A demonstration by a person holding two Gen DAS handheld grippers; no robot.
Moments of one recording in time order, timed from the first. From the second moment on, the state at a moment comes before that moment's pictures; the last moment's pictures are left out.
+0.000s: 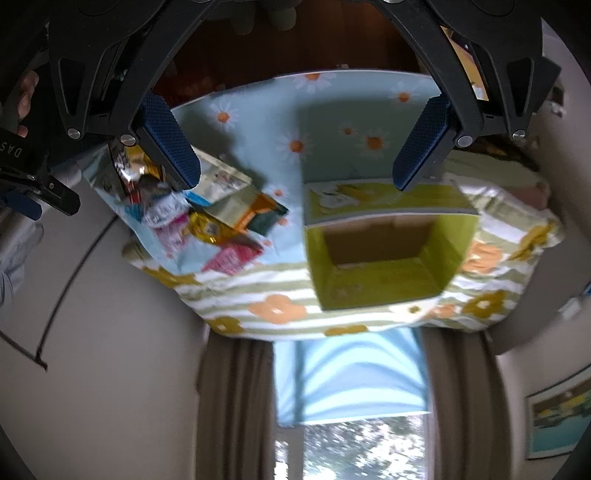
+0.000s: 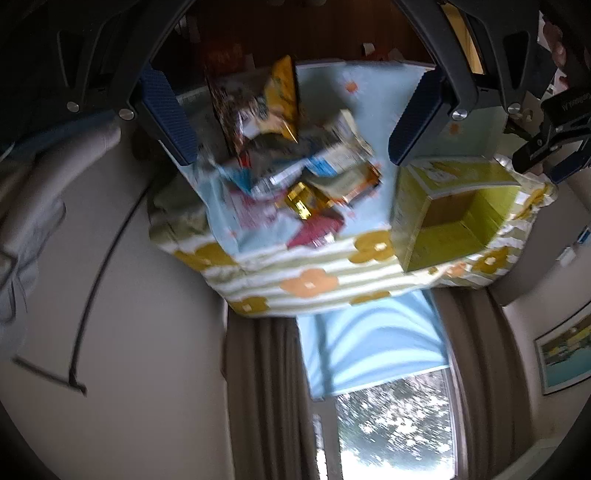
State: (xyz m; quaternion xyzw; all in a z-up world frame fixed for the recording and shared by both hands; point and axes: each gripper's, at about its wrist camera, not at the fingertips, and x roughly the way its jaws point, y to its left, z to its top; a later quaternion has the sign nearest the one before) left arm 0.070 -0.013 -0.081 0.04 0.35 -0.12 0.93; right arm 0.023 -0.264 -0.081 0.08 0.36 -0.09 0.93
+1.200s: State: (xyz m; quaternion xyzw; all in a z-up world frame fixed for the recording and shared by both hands) left arm 0.211 -0.213 -0.273 0.24 0.54 -0.28 0.76; right arm 0.101 -0.356 -0.273 0.21 0.54 0.04 0.82
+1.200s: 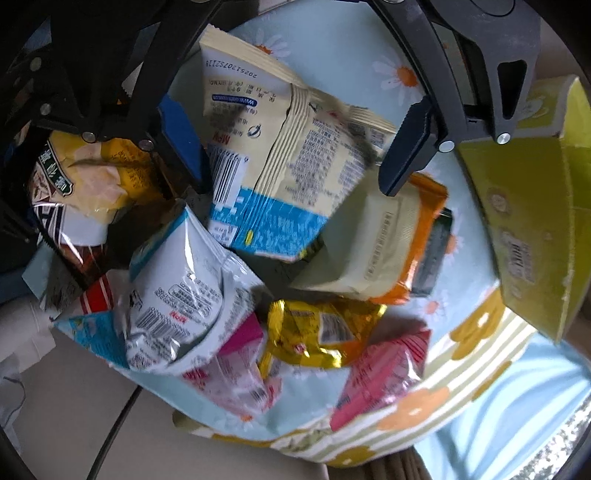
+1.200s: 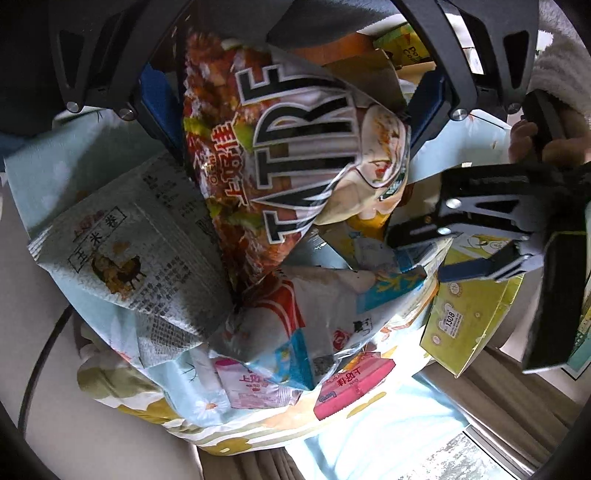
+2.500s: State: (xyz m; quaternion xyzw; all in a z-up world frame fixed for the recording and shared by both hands) left arm 0.164 -0.153 -0.208 0.15 0.51 -0.28 0.80; right arm 0.063 -0.340 -0.221 0.20 0.50 0.08 0.84
